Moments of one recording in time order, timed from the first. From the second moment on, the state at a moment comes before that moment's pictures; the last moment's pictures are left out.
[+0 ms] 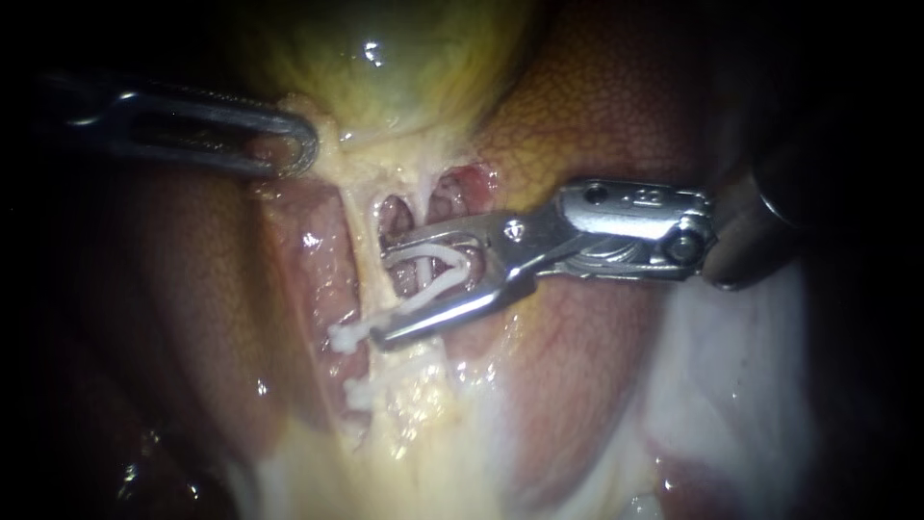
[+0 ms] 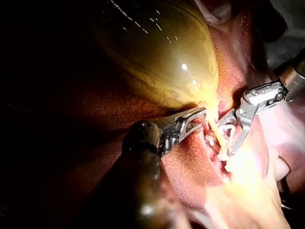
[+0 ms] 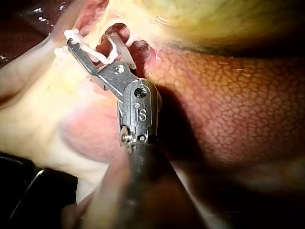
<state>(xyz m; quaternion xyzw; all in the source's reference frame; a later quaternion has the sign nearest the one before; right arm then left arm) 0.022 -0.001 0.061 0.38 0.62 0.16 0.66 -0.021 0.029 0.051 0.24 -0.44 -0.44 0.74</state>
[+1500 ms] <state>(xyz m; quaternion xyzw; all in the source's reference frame) 0.023 0.003 0.055 0.46 0.64 0.24 0.57 -0.021 0.029 0.051 0.24 -0.44 -0.44 0.74</state>
